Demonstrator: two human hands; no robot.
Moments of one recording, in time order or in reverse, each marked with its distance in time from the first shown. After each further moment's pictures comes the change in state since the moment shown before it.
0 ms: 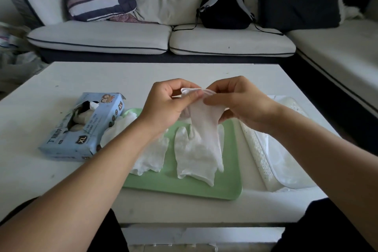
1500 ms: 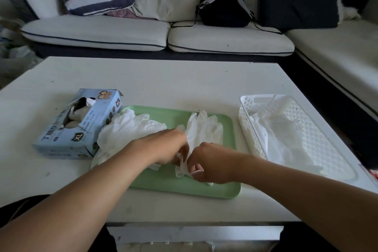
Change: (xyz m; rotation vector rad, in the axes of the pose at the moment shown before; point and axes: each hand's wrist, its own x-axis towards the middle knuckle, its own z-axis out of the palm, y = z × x) left_hand -0.019 -0.077 -0.017 1.153 -0.764 -0.121; right_hand -0.014 0.100 0.057 -1.031 -0.506 -0.150
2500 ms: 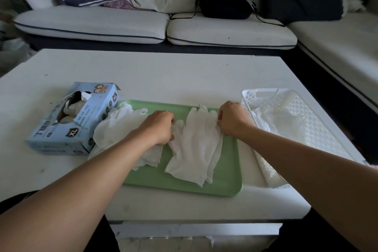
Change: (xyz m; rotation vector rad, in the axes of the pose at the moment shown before) left_hand 0.031 -0.022 0.000 -0.161 0.216 -0.385; right_hand 0.051 0.110 -0.010 0.180 0.484 0.741
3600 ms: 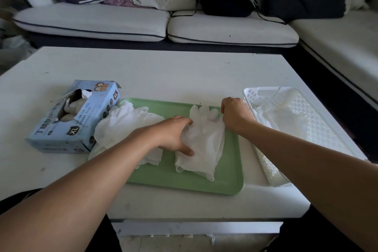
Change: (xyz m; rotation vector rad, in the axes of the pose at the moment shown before) left_hand -0.014 0.019 -0.003 -0.021 -0.274 0.204; right_hand -0.001 -0.001 -0.011 -0.110 0.018 -0.058
